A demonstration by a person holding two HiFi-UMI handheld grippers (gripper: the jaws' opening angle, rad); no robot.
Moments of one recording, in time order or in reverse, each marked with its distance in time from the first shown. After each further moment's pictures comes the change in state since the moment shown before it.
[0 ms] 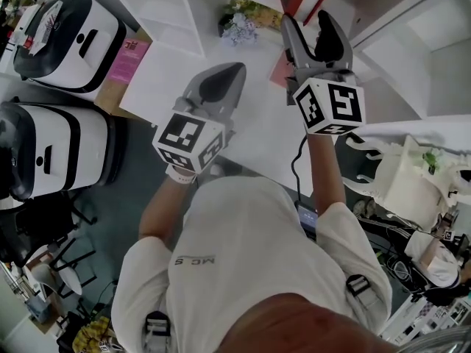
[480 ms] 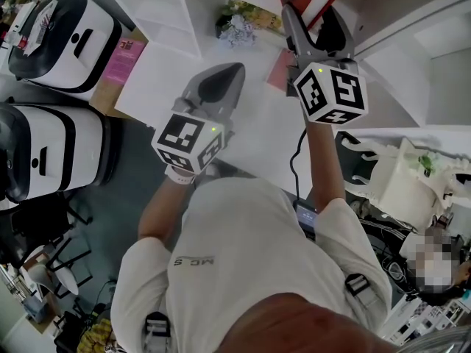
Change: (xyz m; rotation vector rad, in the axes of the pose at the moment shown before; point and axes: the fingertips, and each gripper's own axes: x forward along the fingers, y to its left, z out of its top) left arm 0.016 0.014 -0.004 -0.026 -0.004 0.005; right arm 0.034 -0.021 -0.005 0.017 0.020 -0.029
